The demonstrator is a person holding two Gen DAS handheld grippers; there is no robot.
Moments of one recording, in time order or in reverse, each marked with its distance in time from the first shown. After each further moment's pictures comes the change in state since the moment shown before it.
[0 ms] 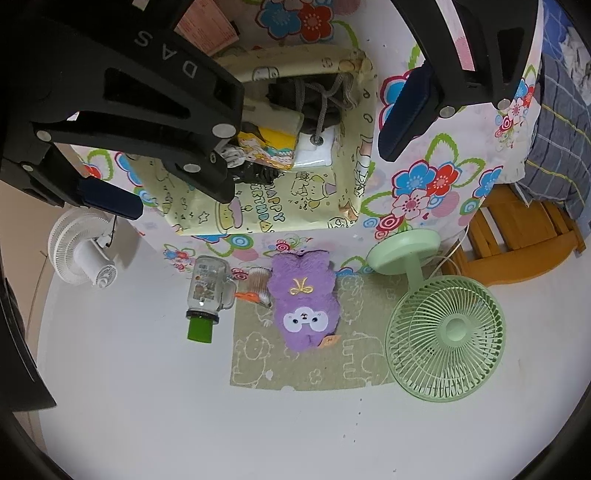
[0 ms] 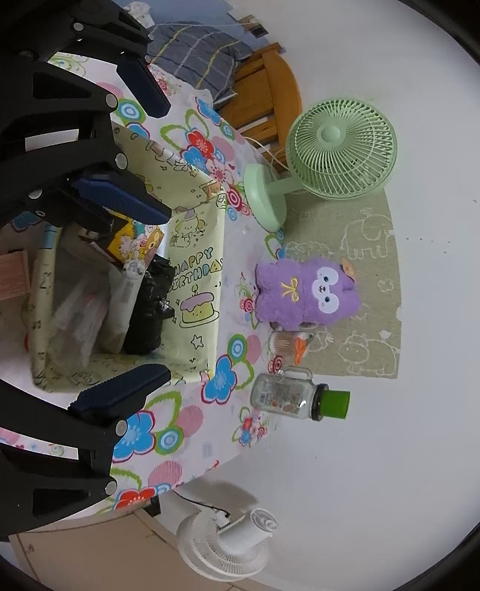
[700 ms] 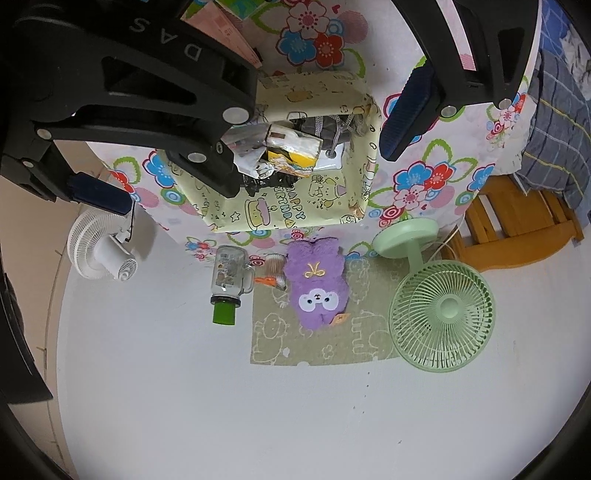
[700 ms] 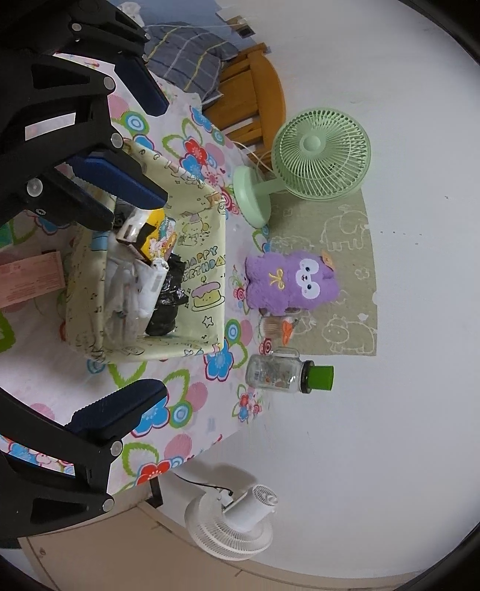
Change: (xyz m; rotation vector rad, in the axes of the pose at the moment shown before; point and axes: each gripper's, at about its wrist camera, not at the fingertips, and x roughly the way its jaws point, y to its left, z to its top) left arm -0.048 -0.017 -0.018 0.032 -0.075 -0.020; right arm -0.058 -0.005 -0.025 0.034 -0.072 -0.031
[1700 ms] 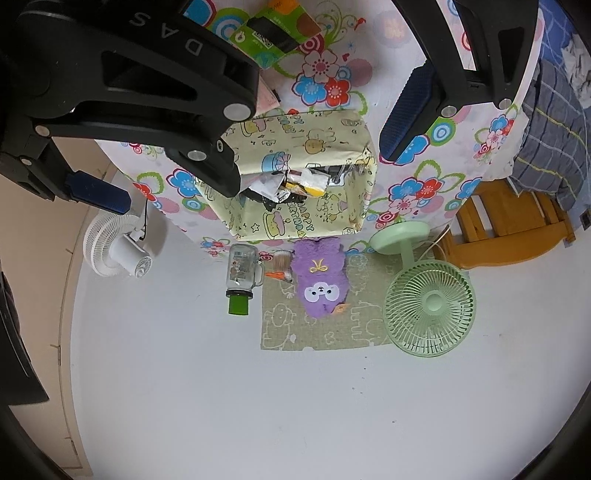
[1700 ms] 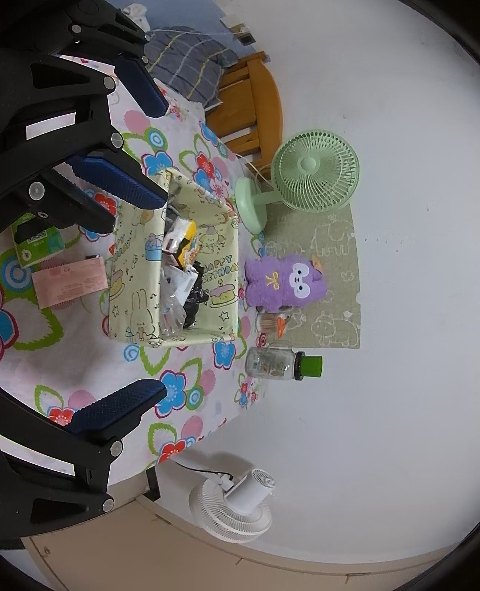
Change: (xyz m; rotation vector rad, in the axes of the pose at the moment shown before) left arm -0.056 -0.014 -0.033 -0.004 -0.052 0.001; right arm -0.062 0.003 -0.035 -0.010 -0.056 -0.004
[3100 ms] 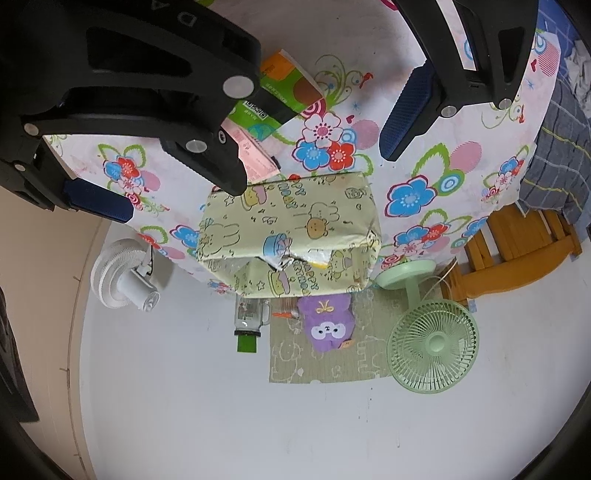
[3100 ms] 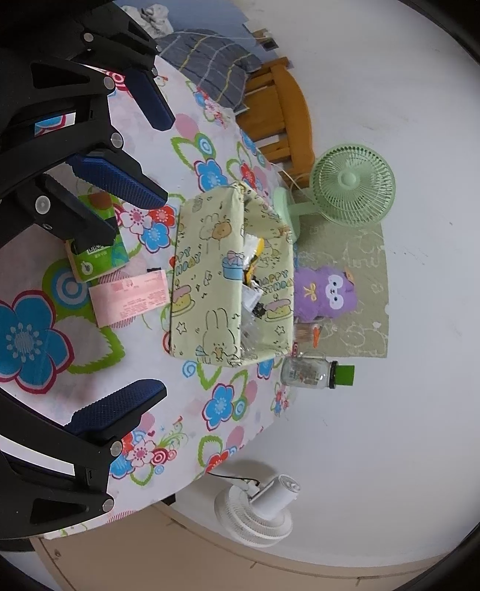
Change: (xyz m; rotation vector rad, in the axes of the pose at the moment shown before) left arm 0.000 0.005 -0.061 0.023 0.078 -0.036; right arm -0.001 0.016 -0.066 -0.018 0.059 0.017
